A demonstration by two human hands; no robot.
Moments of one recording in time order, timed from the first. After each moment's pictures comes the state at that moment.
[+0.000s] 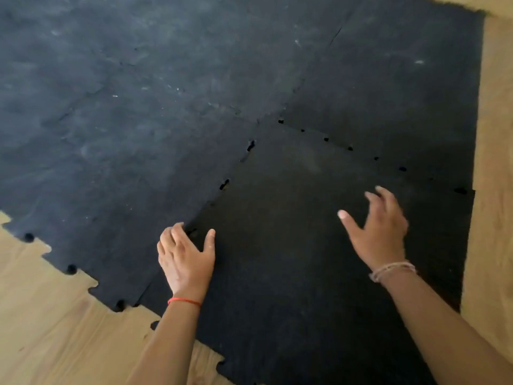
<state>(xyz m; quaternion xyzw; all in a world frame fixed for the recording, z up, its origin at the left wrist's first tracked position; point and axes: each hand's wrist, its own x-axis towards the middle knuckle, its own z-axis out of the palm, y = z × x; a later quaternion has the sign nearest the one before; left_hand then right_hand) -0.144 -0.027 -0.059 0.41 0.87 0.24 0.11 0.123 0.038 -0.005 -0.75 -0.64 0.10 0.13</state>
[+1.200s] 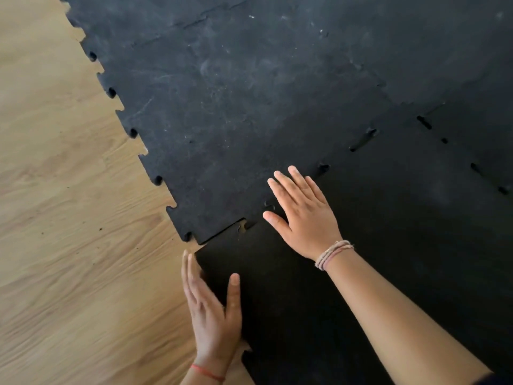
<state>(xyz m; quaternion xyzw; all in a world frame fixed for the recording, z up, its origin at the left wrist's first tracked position) -0.138 -0.152 -0.093 0.21 0.88 0.42 0.10 -0.090 0.044 -0.069 -0.28 -0.95 0.11 0.00</state>
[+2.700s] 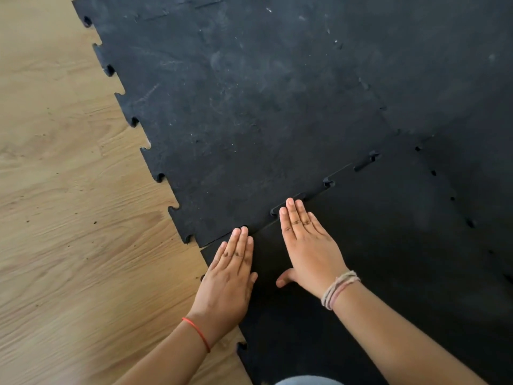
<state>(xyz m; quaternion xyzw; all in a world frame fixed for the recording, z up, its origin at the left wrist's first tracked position) -0.170 -0.126 -0.079 0.57 0.81 0.06 0.10 -0.084 0.028 -0.020 -0.24 -0.92 0.09 -0.29</state>
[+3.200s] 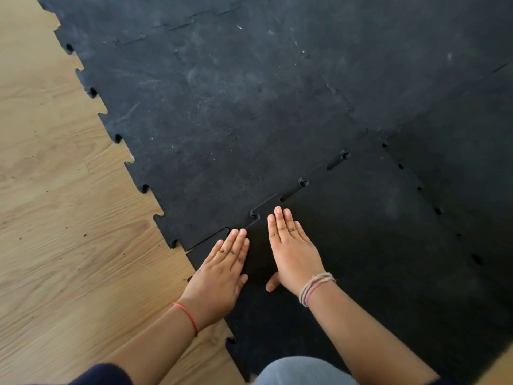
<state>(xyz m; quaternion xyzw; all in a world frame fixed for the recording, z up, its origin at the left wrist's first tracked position) -0.177 -0.112 -0.071 0.67 0.74 0.00 0.09 -0.069 0.021 -0.020 -0.30 -0.90 0.14 -0.29</state>
